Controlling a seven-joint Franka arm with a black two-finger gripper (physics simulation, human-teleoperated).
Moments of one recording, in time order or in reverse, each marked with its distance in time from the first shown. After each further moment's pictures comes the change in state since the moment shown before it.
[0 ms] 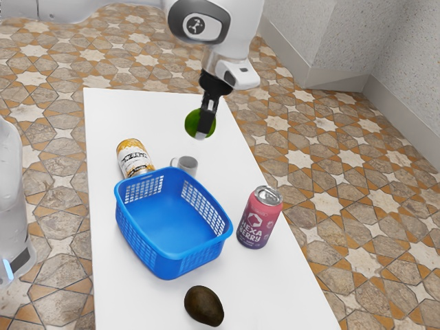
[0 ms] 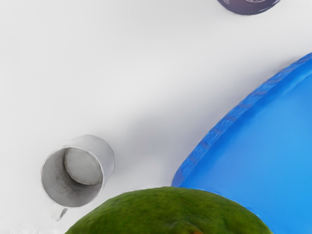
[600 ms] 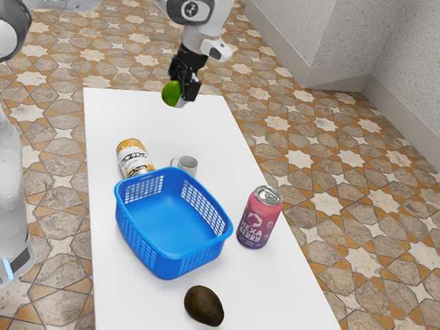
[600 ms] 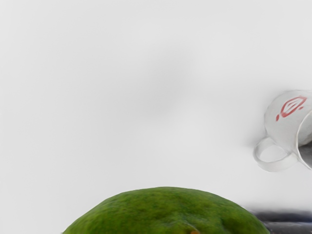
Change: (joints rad) arm 0.016 0.115 0.327 0.015 0.102 -0.031 -0.145
